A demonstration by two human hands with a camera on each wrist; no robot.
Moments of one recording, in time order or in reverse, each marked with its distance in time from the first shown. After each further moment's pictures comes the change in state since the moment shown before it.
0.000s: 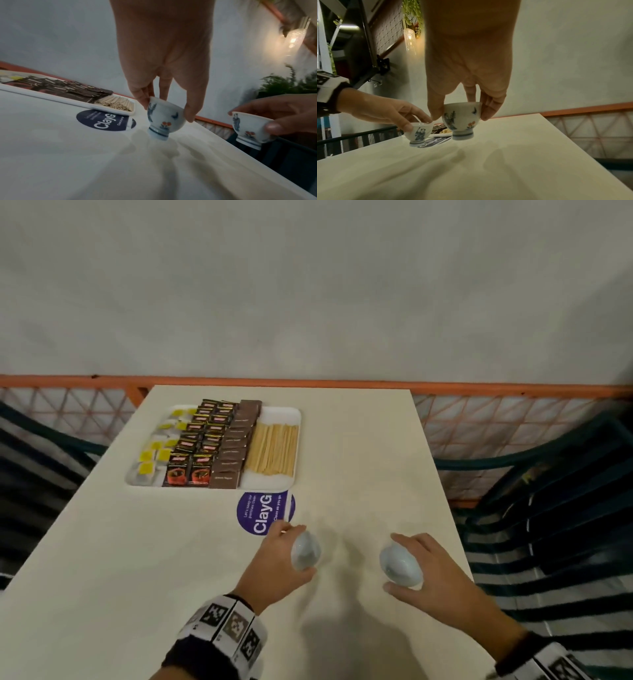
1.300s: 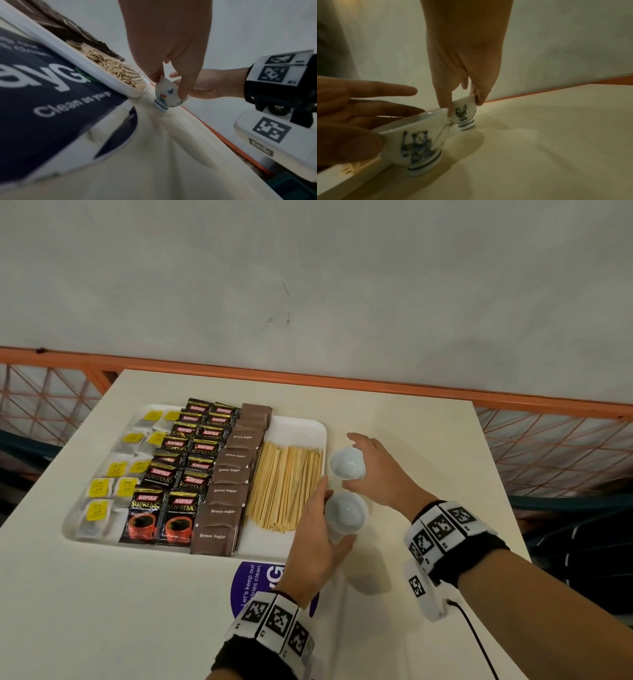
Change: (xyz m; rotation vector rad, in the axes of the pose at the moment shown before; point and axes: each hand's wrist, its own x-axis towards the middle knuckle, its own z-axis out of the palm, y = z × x) left_hand 0.206 -0.044 0.006 -0.565 0.246 0.093; right_hand 0.337 -0.067 -0.008 0.075 0.010 -0.050
